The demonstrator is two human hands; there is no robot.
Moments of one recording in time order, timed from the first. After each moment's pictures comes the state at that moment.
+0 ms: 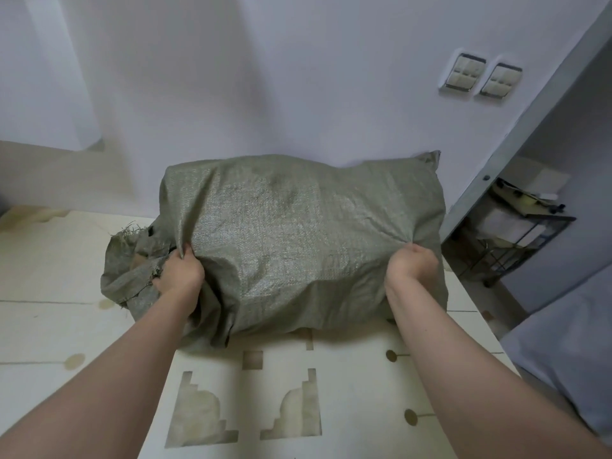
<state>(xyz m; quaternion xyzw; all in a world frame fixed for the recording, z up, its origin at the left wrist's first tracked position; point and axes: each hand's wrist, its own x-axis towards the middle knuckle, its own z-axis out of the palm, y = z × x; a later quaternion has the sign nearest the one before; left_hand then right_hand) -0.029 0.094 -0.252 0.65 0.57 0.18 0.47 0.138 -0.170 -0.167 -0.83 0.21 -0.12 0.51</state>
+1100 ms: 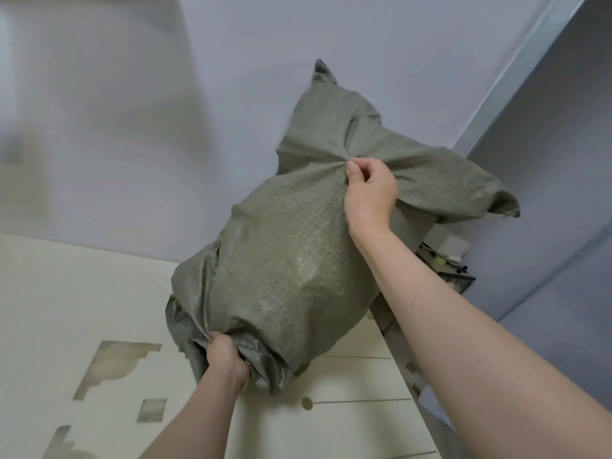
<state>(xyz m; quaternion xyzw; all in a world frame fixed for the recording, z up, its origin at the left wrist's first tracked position) 0.074 -0.109 -0.268 0.09 0.45 0.16 0.87 0.140 -0.171 0.022 -0.79 -0.22 -0.28 0.50</state>
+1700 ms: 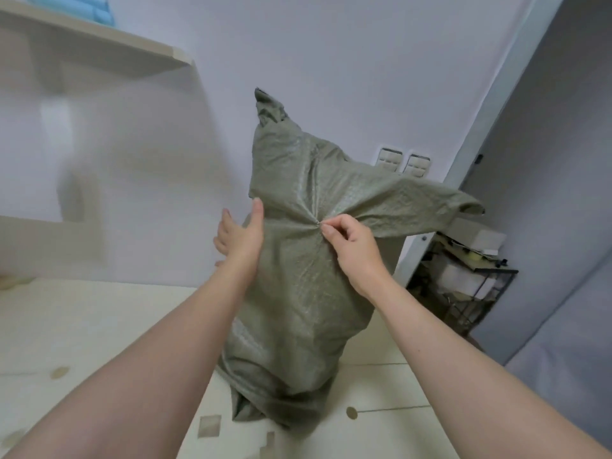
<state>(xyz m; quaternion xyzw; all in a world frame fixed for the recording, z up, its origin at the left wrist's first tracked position) 0.064 -0.012 -0.065 0.61 0.39 0.34 0.60 0.103 -0.184 -0.027 -0.77 -0.33 -0.05 0.54</state>
